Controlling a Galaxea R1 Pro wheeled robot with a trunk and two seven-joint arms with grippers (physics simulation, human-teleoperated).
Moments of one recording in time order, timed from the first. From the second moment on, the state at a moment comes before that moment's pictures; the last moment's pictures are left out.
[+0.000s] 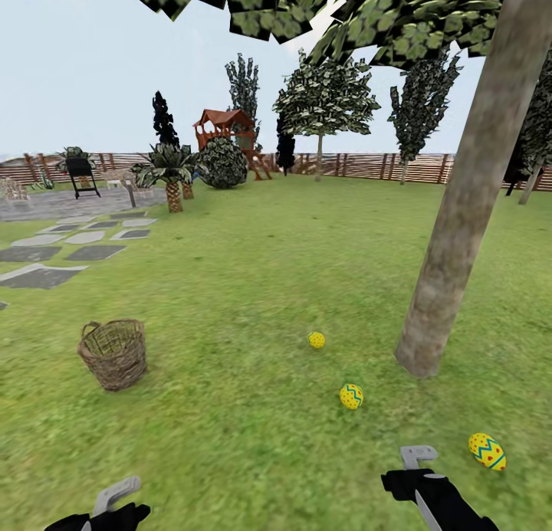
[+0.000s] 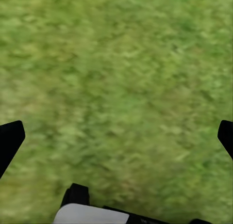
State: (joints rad) left arm -0.35 0.15 0.40 -0.47 0.03 0.40 -0.21; right arm -0.40 -0.12 -0.02 -0.58 0.05 0.35 0.02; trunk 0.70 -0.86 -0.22
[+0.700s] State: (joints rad) left arm -0.35 0.15 0.41 -0.46 0.04 0.38 -0.21; right arm -0.40 -0.12 -0.02 -0.58 0.05 0.35 0.02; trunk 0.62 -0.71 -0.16
